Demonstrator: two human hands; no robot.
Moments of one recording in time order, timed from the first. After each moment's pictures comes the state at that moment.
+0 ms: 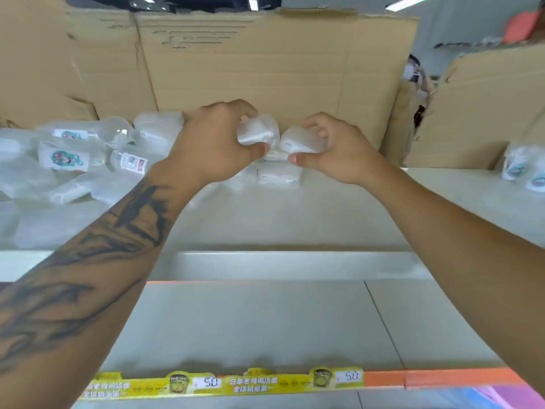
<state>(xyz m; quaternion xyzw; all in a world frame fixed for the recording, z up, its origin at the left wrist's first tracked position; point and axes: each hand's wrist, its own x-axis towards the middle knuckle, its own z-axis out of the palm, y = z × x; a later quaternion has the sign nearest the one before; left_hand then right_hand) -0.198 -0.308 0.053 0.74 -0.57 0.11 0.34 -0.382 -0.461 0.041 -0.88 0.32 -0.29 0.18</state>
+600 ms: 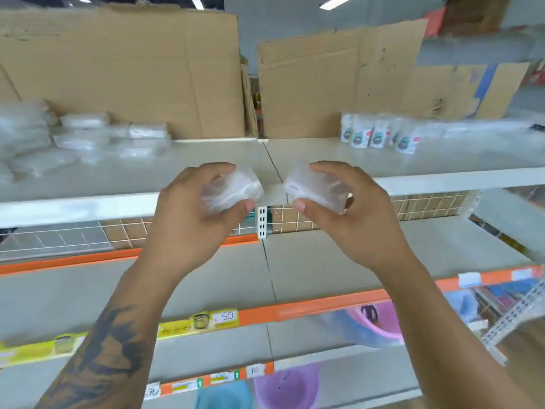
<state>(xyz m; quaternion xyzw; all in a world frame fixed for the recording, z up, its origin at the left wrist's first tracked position) -0.525 -0.268 -0.032 0.67 -0.56 0.03 0.49 -0.743 -0.374 -0.037 -0.78 0.32 -0.47 0.24</state>
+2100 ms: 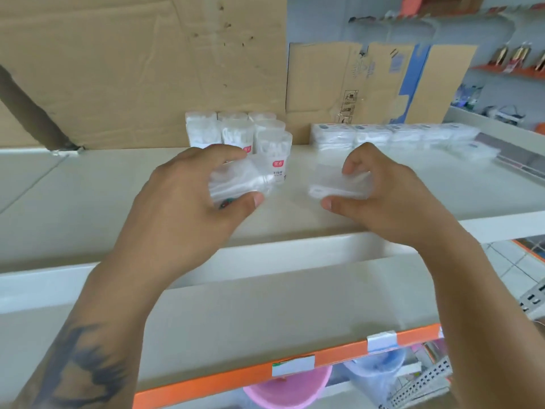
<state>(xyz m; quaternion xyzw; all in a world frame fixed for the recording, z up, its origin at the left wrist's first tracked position) -0.771 -0.576 -0.002 0.69 -0.58 0.01 0.43 -1.007 -0.708 0.007 -0.83 0.46 -0.27 0.18</state>
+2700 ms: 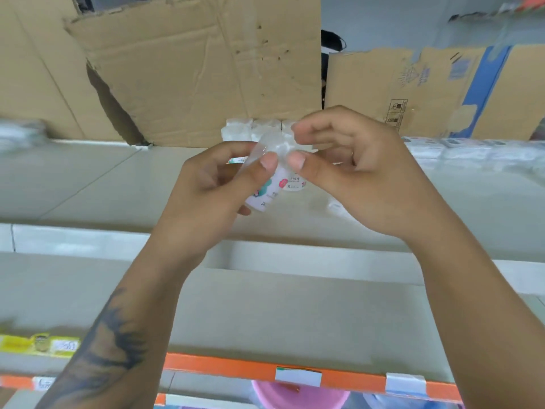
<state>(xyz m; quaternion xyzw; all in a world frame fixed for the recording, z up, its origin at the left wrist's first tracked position) -0.826 -0.581 0.010 0.61 -0.44 -0.17 0.64 -0.983 -0.714 0.039 -0.84 0.14 -0.37 0.38</state>
